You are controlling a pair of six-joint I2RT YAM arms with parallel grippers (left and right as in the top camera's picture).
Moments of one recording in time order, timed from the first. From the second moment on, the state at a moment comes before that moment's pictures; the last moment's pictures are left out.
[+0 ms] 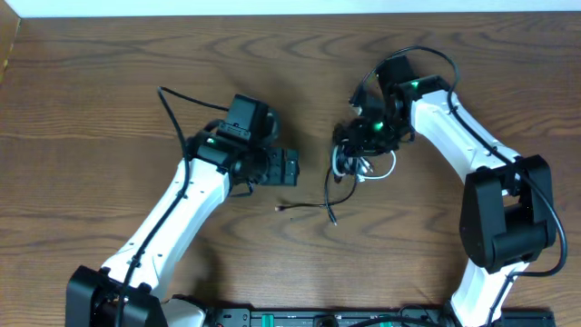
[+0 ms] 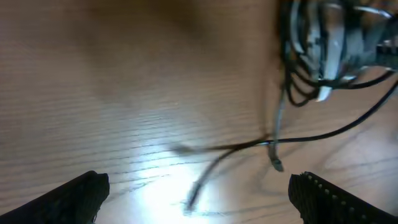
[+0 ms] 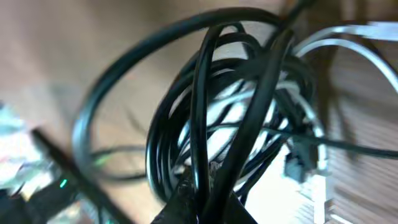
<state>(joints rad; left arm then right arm) -0.39 1.48 1.11 -0.84 0.22 -0.31 0.30 1.97 1.46 -0.95 -0.60 0.08</state>
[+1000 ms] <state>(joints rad) -0.42 1.56 1.11 -0.58 0.54 -0.30 0.31 1.73 1.46 -1.01 -0.99 -0.08</state>
